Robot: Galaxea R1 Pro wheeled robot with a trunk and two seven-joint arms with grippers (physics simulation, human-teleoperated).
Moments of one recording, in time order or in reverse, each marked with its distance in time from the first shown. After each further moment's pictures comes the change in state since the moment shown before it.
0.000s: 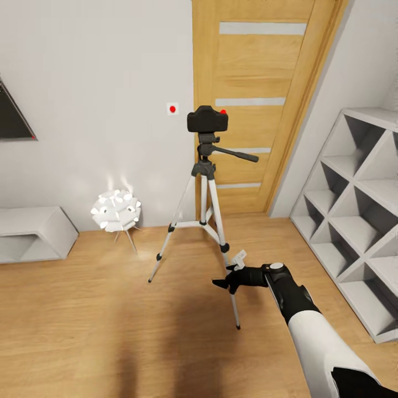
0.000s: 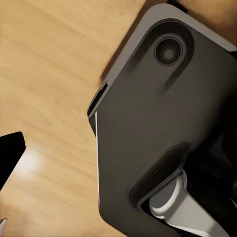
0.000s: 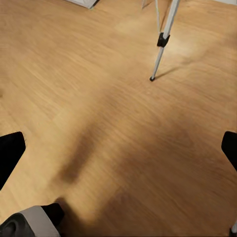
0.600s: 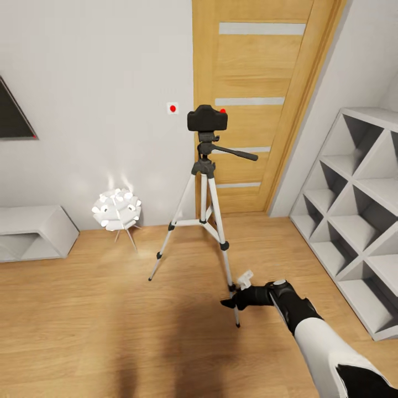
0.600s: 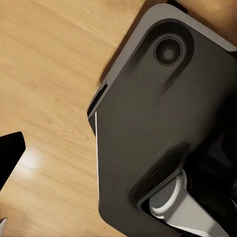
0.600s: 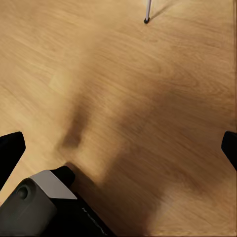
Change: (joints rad) left arm 0.000 0.000 0.000 0.000 0.000 0.000 -0.001; right arm 0.004 -0.050 0.000 0.223 0.002 -0.002 -0.099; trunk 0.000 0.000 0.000
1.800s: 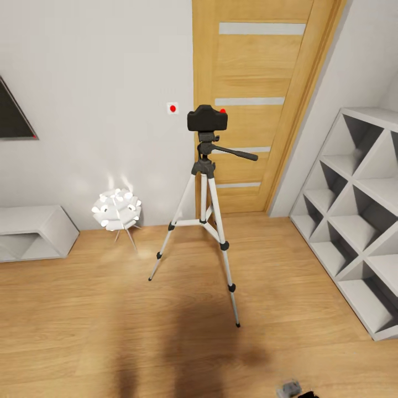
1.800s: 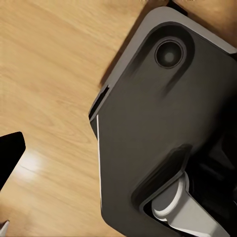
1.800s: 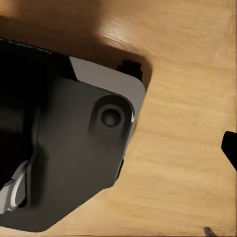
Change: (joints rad) left arm 0.000 0.005 -0.001 -0.004 -0.011 -0.002 0.000; right arm 0.248 -0.078 0.003 0.521 -0.078 -0.053 -0.662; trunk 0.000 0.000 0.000
